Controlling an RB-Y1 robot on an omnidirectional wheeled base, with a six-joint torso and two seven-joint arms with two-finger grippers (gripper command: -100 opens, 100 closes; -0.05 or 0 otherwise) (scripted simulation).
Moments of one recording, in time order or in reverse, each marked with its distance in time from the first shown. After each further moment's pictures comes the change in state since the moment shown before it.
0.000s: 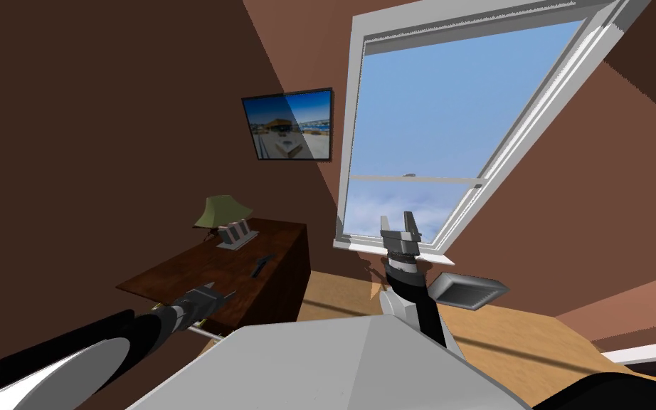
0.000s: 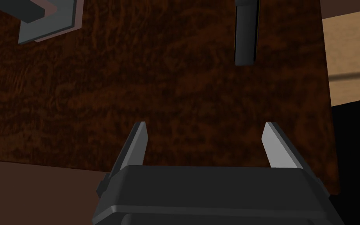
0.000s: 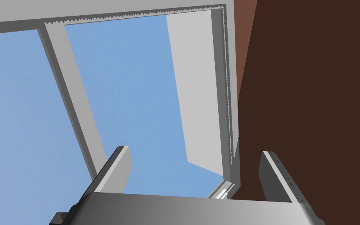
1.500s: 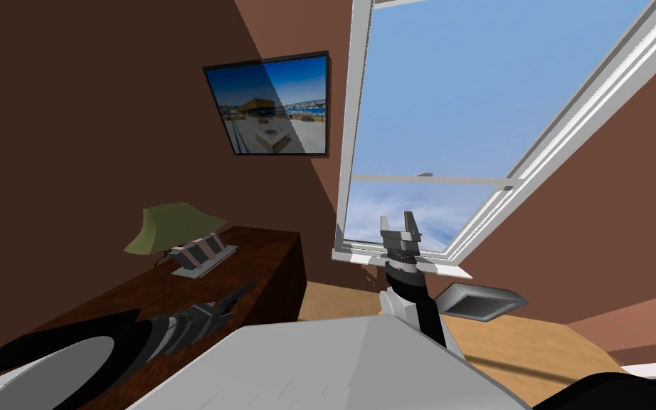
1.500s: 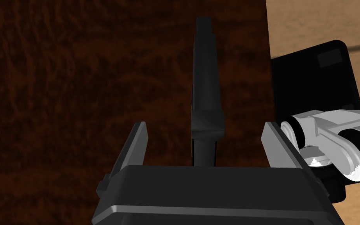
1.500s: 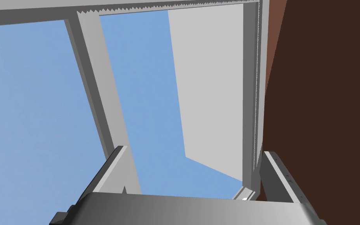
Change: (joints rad) left arm -0.009 0.071 0.032 -0.005 0.126 0.344 0.151; right arm 0.000 0.000 0.000 0.000 0.000 0.000 0.000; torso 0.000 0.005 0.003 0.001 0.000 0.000
